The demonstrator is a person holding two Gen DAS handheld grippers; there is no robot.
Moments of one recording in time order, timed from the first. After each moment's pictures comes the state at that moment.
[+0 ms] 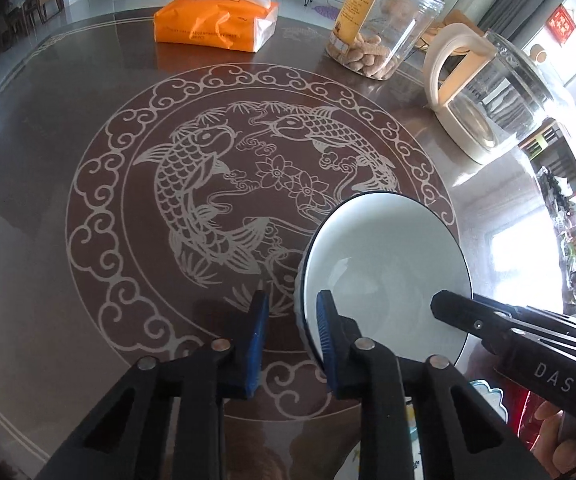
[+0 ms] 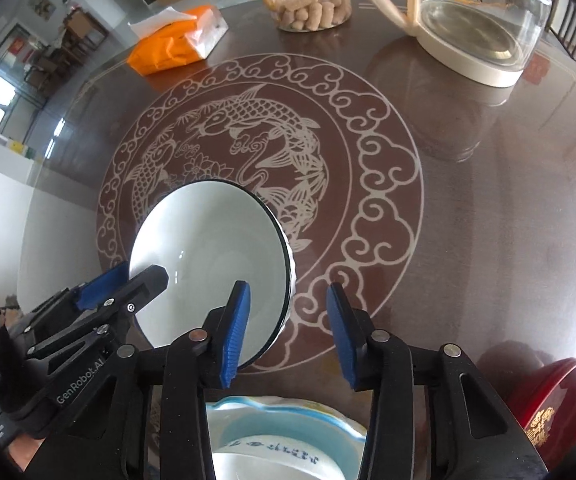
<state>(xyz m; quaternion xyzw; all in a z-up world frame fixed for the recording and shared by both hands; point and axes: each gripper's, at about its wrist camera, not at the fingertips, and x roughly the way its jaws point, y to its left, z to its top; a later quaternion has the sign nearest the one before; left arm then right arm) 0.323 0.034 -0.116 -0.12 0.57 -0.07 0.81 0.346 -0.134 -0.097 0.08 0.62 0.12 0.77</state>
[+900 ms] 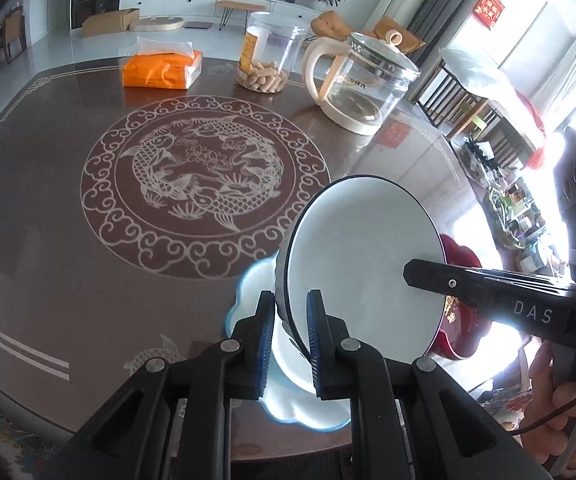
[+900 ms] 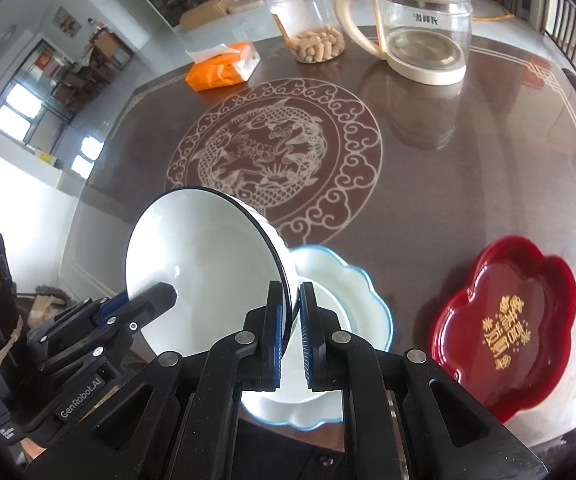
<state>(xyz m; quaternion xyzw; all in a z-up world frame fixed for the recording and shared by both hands) 0.172 -0.007 -0.022 -0.09 0.52 -0.15 0.84 0.210 -0.181 -0.006 0.11 0.58 0.15 0.79</state>
